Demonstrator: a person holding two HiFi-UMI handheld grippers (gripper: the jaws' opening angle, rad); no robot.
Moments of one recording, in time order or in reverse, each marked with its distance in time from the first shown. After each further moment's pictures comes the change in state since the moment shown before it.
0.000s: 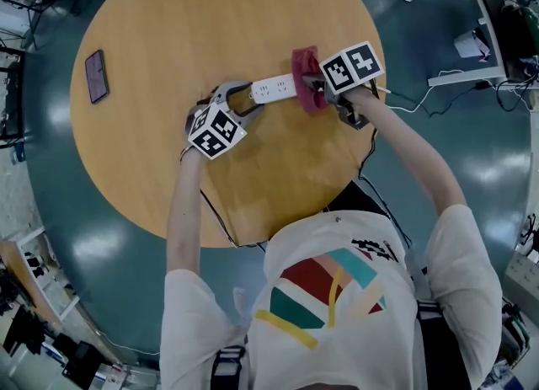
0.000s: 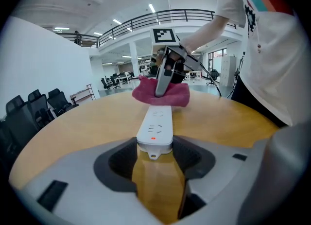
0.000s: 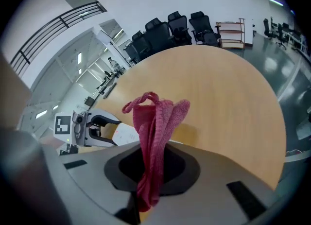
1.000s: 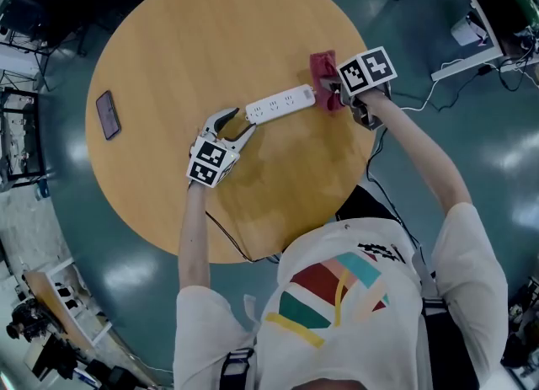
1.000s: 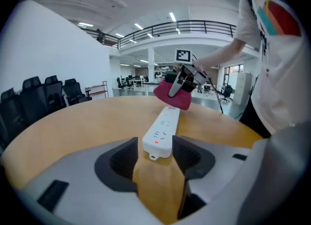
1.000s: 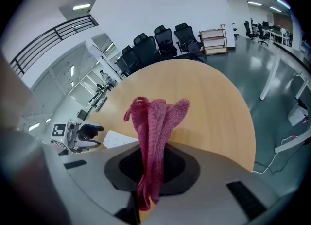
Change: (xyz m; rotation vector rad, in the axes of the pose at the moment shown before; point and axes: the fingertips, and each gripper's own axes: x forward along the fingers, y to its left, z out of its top) left arm -0.022 0.009 0.009 -0.194 -0.073 0.083; right arm -0.057 -0.066 -0.005 0.106 -0.138 -0.068
